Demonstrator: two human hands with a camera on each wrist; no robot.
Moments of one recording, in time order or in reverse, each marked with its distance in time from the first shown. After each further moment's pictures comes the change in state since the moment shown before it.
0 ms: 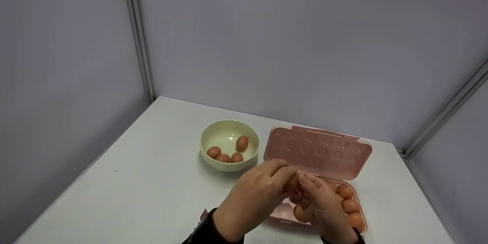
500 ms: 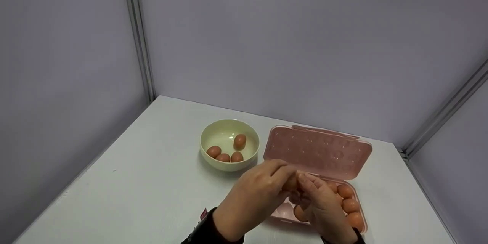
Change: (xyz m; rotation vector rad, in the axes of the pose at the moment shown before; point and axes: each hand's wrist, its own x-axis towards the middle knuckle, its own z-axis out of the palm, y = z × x) left_hand -0.001 -0.001 0.001 0.003 -0.005 -0.016; right_hand 0.002 0.000 0.004 -0.052 0.015 0.021
